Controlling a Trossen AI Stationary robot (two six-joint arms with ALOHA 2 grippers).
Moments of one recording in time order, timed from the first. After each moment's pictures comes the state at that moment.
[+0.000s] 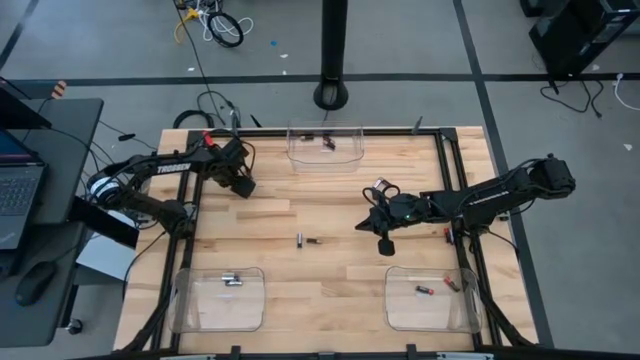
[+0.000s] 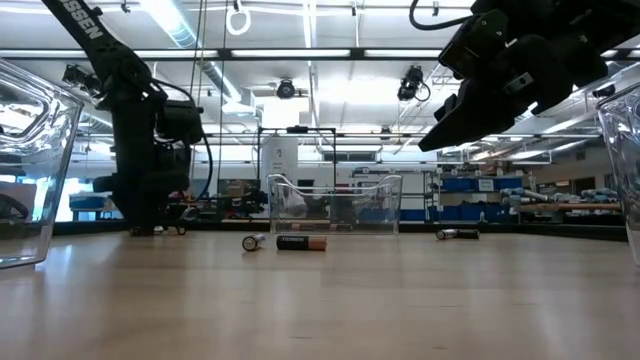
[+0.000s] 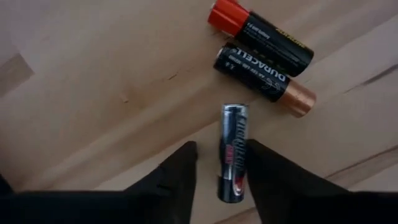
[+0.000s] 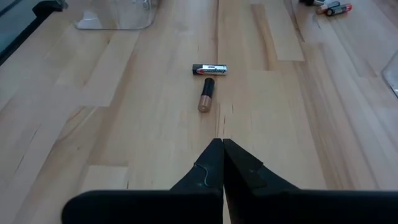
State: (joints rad) left arm 0.79 1.38 0.58 -0.57 -0.08 -0.24; right arm 0.08 1.26 0.50 0.19 0.01 0.03
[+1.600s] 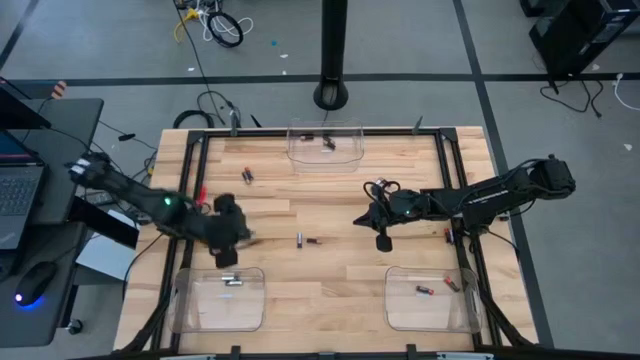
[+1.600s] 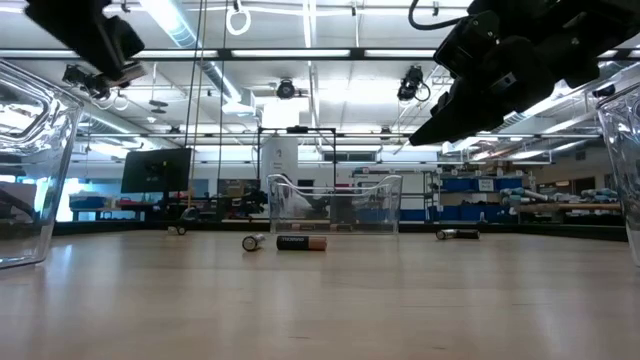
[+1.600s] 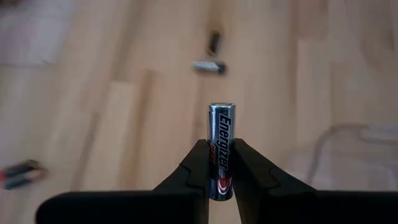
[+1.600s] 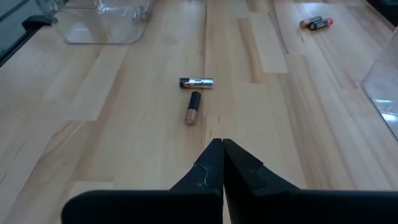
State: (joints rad) left arm -0.47 1.00 0.90 -0.91 -0.36 -0.51; right arm 0.04 1.26 0.50 0.23 0.01 0.02
